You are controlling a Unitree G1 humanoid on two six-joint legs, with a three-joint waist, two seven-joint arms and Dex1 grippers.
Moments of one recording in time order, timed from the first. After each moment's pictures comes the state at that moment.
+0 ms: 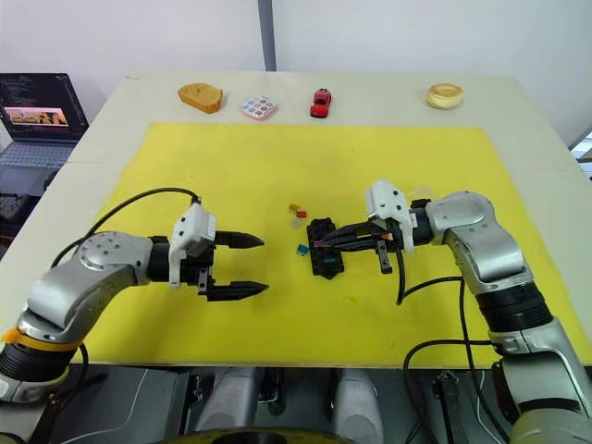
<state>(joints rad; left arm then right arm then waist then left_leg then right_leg) -0.32 0.73 -0.14 -0.41 -0.55 0.61 -1.03 -0.54 -0.75 0.16 0.03 0.43 0.22 1.40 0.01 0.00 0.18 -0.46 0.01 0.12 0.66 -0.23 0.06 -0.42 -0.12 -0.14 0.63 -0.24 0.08</state>
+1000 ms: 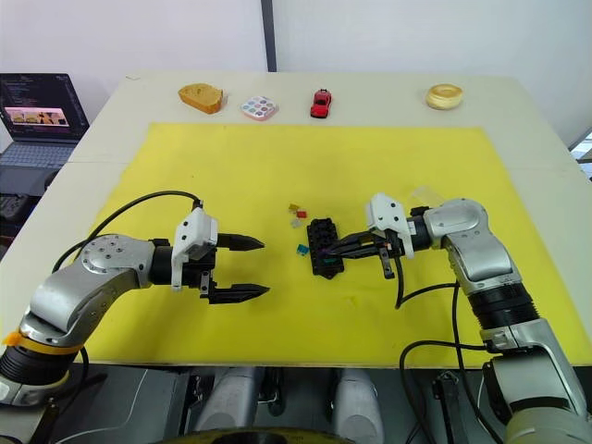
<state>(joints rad) -0.31 0.73 -0.14 -0.41 -0.54 0.61 -1.01 -0.54 -0.72 0.17 0.16 0.33 0.10 1.47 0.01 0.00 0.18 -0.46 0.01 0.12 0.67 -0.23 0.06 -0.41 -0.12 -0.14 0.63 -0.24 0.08</state>
